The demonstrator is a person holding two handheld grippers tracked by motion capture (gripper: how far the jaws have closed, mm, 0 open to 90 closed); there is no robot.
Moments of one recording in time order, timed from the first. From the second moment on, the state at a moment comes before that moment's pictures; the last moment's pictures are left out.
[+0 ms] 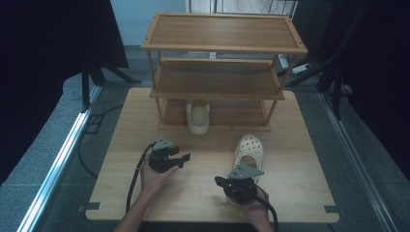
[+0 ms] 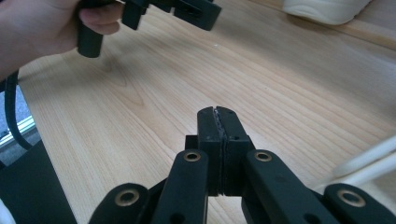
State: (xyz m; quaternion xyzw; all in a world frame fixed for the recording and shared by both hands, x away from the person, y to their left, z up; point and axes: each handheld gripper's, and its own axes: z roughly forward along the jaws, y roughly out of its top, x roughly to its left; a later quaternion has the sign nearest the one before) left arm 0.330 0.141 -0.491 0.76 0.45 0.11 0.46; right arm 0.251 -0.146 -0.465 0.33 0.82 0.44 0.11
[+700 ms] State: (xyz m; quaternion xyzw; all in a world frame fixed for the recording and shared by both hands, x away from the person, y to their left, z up) left arm 0.313 0.159 -0.486 0.77 0.44 0.10 0.46; right arm 0.240 -0.130 -0.475 0.32 0.85 0.38 0.16
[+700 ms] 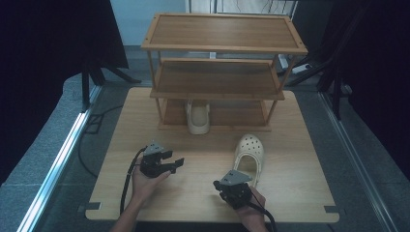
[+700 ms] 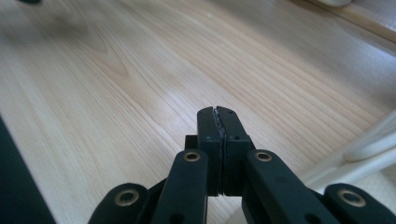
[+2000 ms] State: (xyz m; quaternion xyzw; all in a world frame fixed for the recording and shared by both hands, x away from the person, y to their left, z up) left arm 0.312 0.177 -0.479 0.75 0.45 0.10 0.47; right arm 0.218 -0.217 -0.477 0.41 0.83 0.35 0.15
